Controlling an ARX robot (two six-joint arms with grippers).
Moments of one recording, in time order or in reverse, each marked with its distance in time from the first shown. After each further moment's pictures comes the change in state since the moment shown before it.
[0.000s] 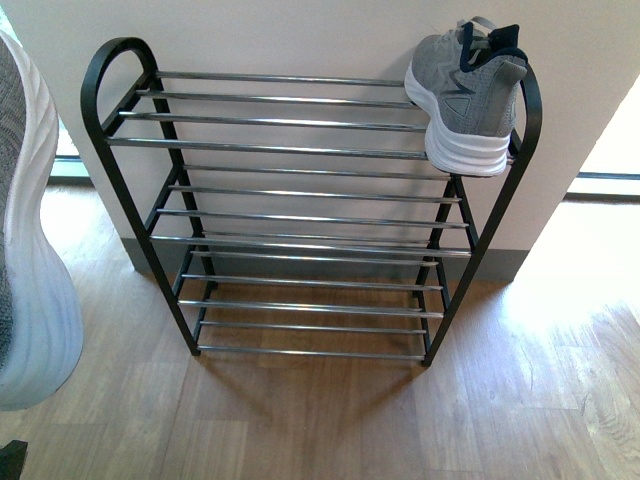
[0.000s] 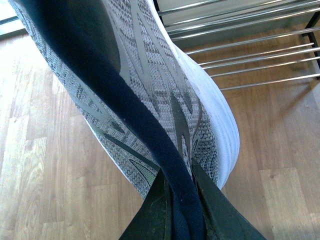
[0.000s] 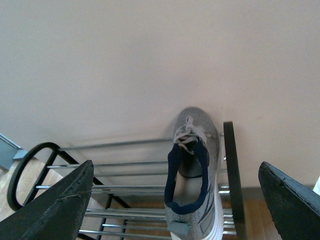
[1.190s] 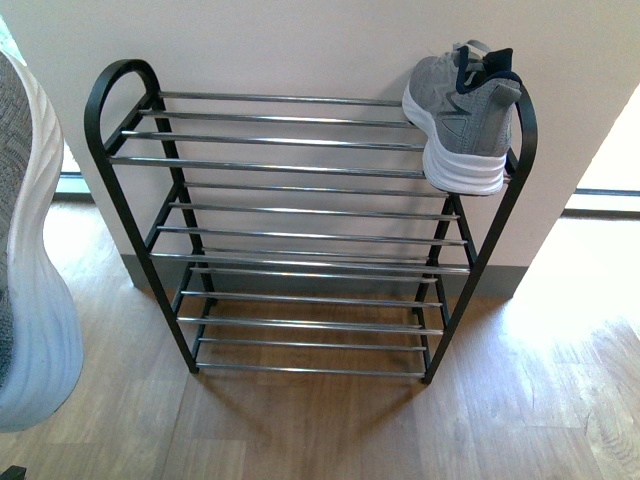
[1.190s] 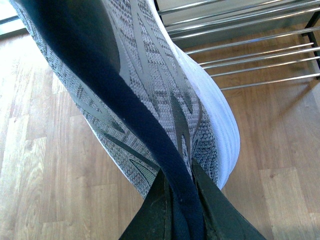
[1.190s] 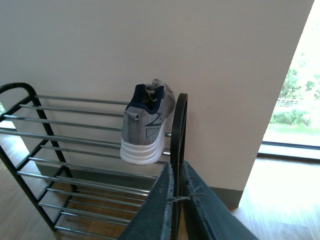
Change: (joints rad) left arm 0.000 0.000 0.000 0.000 0.001 0.000; right arm -0.150 -0.708 -0.809 0.245 -0.115 -0.308
